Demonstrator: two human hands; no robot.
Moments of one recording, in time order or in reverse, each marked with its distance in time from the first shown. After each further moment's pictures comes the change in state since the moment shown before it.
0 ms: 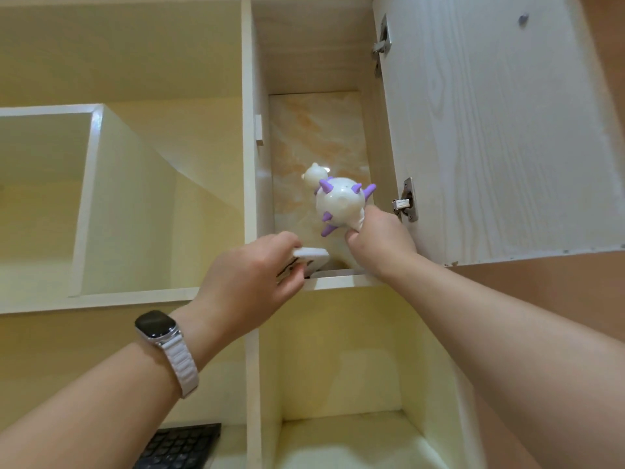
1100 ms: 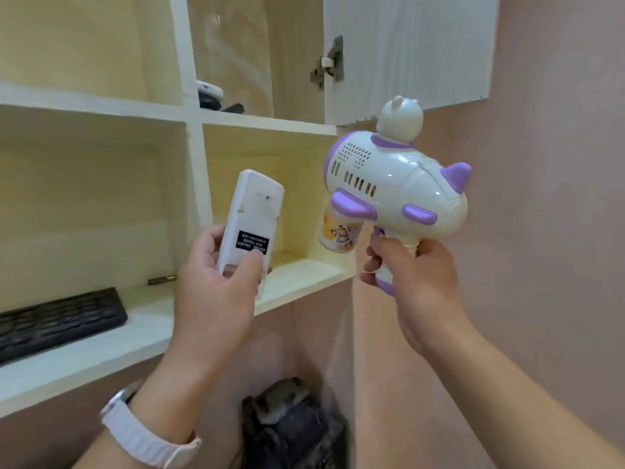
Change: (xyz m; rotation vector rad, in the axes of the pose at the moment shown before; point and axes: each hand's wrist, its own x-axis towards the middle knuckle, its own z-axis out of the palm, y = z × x) left_hand -0.183 0.065 -0.027 -1.421 -0.130 -0.939; right_hand -0.301 -0.030 -0.007 0.566 0.407 0.491
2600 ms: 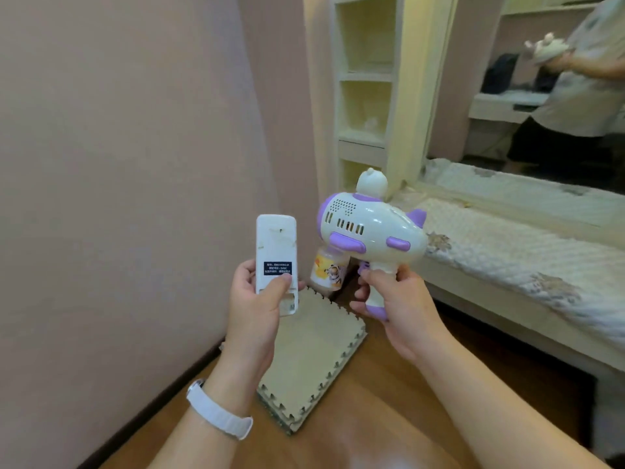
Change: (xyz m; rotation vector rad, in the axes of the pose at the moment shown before) left_hand -0.696 0.328 0.063 -0.801 -1.712 -0.720; right_hand -0.758 -0.330 -0.312 -0.315 1.566 0.000
